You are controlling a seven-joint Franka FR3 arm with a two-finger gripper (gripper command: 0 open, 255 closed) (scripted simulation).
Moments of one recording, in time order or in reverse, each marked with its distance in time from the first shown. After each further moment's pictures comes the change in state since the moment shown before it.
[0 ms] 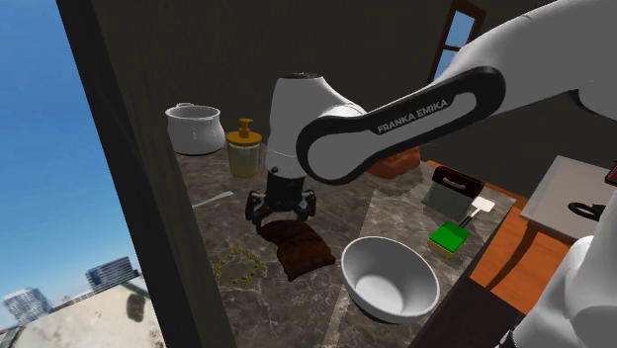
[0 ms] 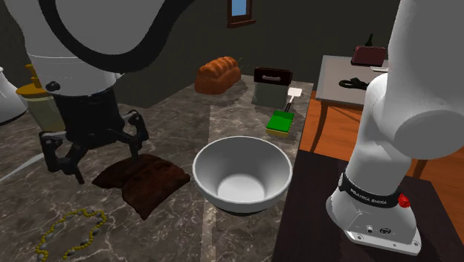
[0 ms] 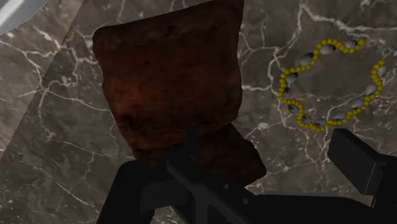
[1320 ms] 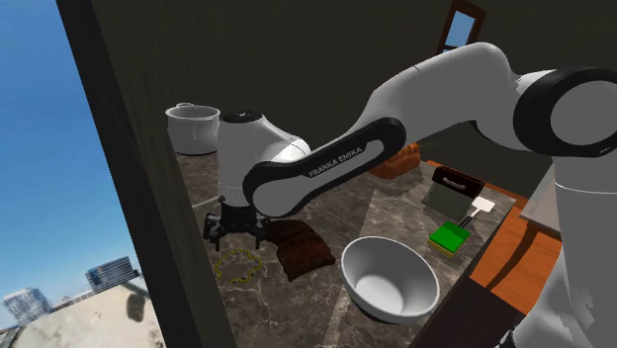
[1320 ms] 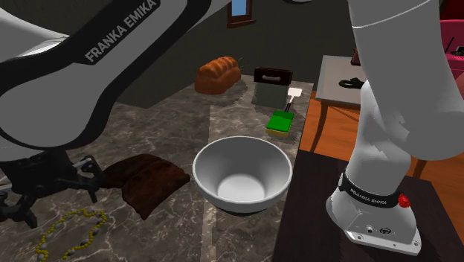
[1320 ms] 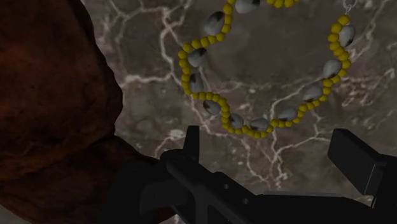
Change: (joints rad) arm 0.137 0.384 -0.055 0.313 -0.231 0.041 0.241
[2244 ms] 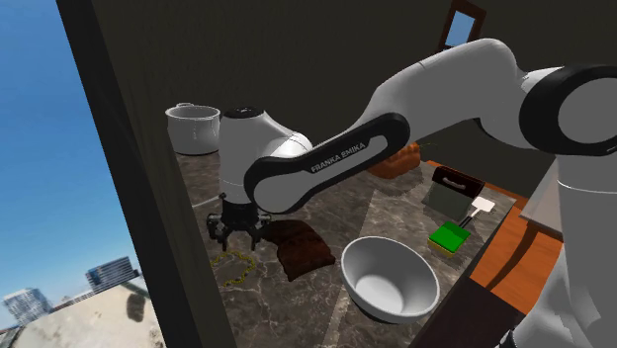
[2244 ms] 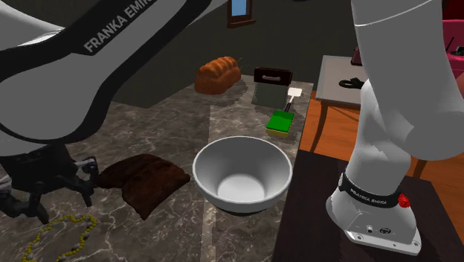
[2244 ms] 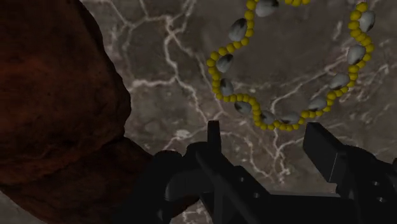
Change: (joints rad) arm -0.002 -0.020 0.001 -0.008 0.019 -0.014 0.027
